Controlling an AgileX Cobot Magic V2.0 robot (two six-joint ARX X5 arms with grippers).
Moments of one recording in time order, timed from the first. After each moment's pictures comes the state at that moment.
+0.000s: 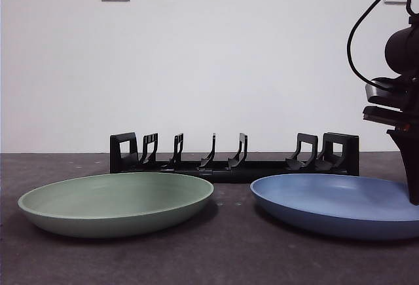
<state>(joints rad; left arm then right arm) -0.80 0.98 1.05 -0.64 0.12 0.67 0.08 1.69 1.05 -0.81 -0.19 -0.02</state>
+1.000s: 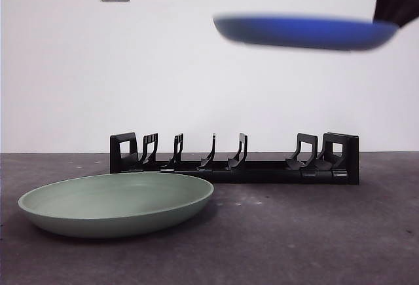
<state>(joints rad) -1.00 1.04 1.05 -0.60 -0.16 1.05 0.08 1.48 1.48 -1.19 -0.50 -0.03</state>
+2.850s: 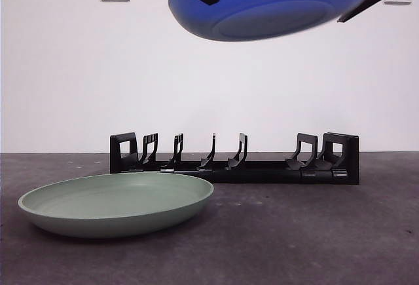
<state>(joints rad) -1.08 1.20 1.05 -0.51 -0.23 1.25 0.18 1.46 1.51 -1.18 -0.55 -0.04</state>
